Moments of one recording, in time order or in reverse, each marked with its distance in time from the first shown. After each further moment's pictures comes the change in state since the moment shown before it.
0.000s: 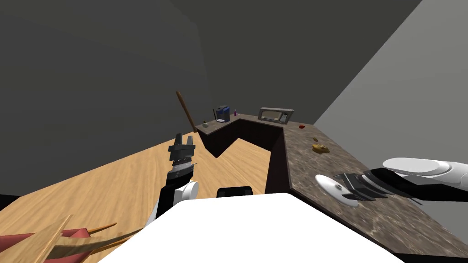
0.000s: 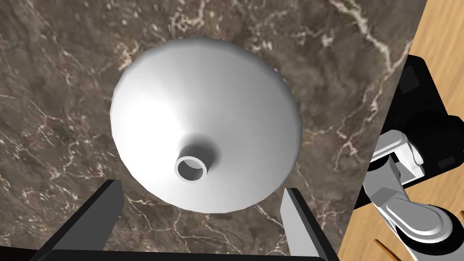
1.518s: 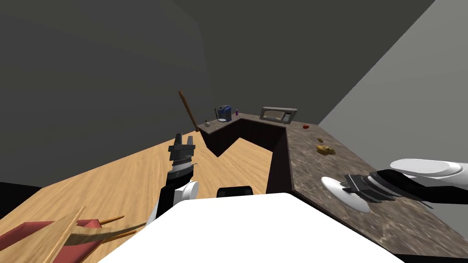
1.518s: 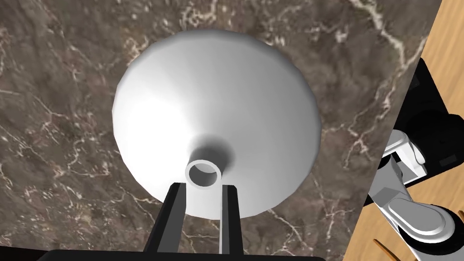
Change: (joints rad) left arm 0.000 0.000 0.000 0.000 0.000 0.000 0.000; right arm 0.010 0.004 0.005 0.046 -0.037 -0.021 0.030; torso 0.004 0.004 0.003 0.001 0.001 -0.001
